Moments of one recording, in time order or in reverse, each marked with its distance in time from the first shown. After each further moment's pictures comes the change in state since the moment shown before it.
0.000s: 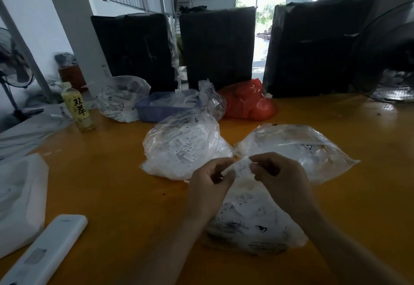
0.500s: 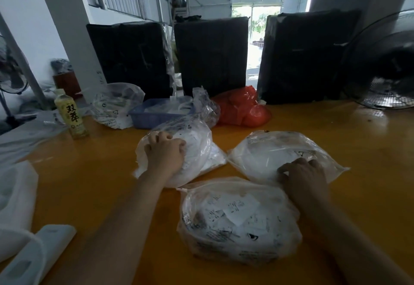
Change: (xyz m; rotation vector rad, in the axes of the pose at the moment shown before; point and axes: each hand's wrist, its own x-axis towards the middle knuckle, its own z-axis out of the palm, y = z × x) left_hand 0.118 -0.016 -0.071 1.138 0.107 -0.038; right_hand 0.047 0.084 -0.040 -0.932 -0.103 0.164
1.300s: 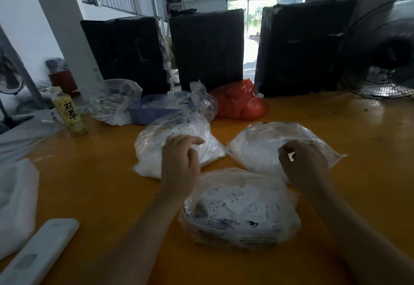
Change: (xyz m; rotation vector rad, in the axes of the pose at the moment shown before) left_hand -0.084 0.038 -0.007 -0.559 0.430 0.340; right_hand -0.014 -0.012 -0.022 0.402 0.397 -0.043
